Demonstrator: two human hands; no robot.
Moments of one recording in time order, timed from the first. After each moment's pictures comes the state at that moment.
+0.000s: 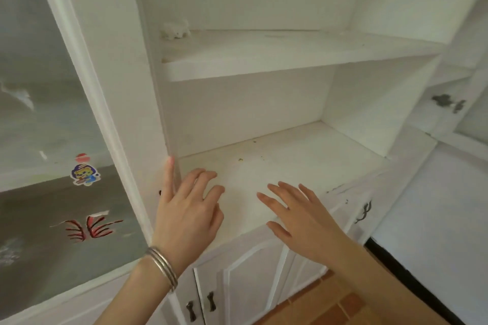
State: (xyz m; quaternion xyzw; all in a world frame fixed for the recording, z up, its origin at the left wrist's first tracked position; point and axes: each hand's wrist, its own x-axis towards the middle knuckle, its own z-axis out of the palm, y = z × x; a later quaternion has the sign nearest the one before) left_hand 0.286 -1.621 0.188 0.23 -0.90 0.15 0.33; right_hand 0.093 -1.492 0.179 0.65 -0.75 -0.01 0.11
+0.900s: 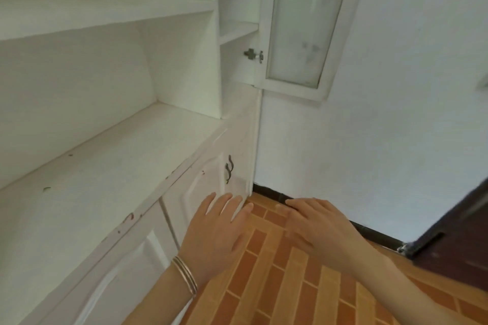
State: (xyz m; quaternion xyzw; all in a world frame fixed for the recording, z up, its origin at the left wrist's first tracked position) left_hand 0.051 -1.419 0.116 -0.14 -0.97 0.00 0.20; right_hand -0.010 -1.188 0.143 0.39 -0.92 0.00 0.07
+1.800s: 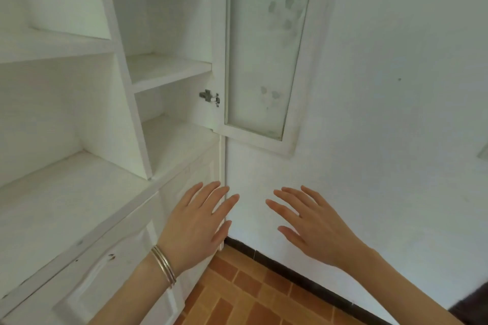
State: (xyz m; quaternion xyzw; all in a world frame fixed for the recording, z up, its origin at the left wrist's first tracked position) left_hand -0.258 -1.303 0.165 -0.13 -0.96 0.06 0.25; right_hand -0.344 -1.055 0.169 0.45 -0.87 -0.03 0.19
